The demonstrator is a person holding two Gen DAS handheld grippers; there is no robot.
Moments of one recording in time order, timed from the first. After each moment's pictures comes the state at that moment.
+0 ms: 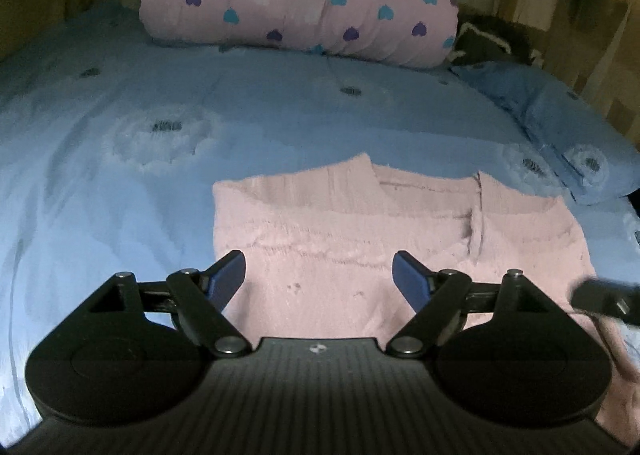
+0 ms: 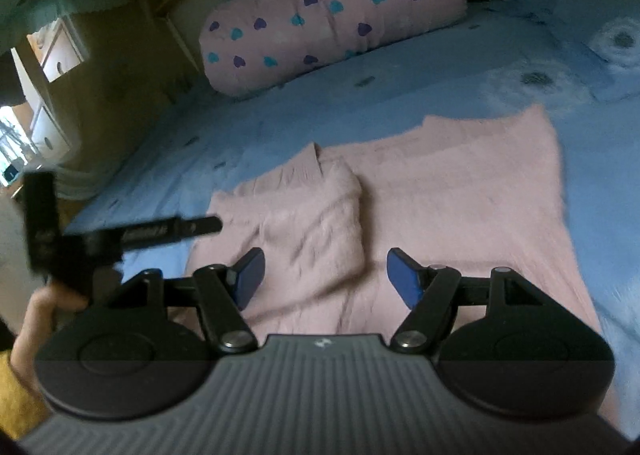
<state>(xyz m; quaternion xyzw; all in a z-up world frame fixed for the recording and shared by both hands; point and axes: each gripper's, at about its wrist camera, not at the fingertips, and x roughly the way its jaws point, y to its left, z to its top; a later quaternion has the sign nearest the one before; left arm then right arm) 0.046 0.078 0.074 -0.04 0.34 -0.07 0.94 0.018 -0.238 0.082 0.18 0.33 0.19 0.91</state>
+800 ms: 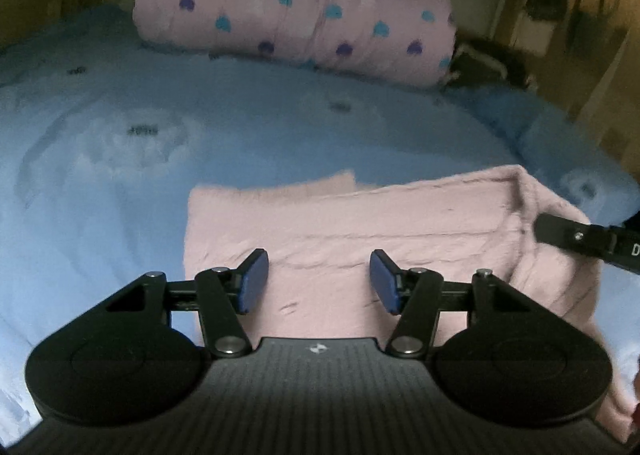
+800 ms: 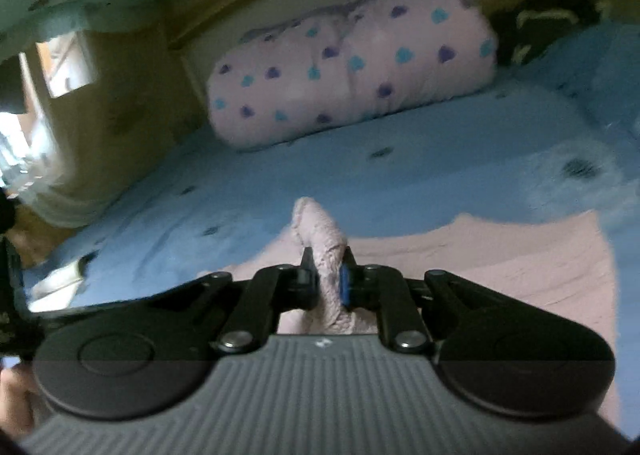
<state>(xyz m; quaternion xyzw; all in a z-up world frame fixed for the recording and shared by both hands) 0.073 0.058 0.051 -0.07 0.33 -0.07 0.94 0.071 -0.222 0.091 0.15 0.24 0.18 0.94</state>
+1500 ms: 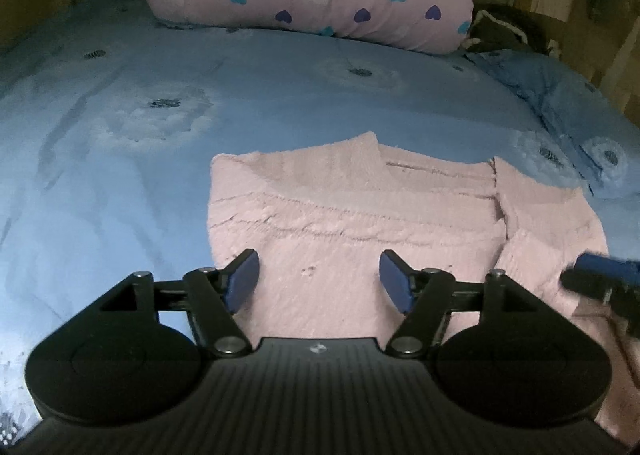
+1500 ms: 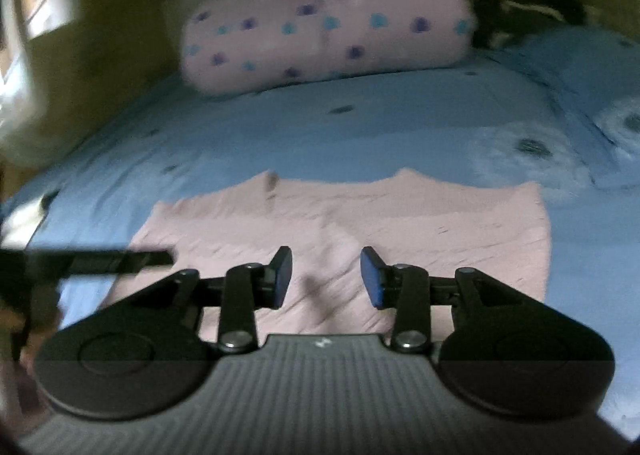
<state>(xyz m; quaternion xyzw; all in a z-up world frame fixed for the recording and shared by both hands) 0.058 0.059 0.050 -0.04 0.36 -0.04 0.93 0.052 -0.233 0.074 0.07 0.30 0.17 0.94</state>
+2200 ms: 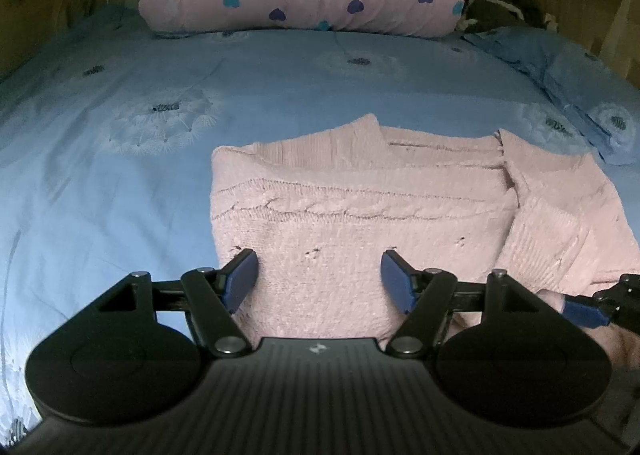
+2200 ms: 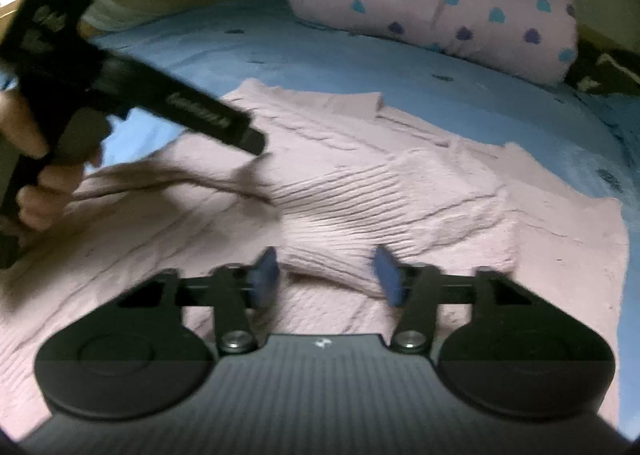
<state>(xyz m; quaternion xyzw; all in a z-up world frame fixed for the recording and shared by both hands) 0.052 0.049 0.038 0.01 0.36 -0.04 0.93 0.020 -0.164 0.039 -0.10 0.31 0.24 0.91</state>
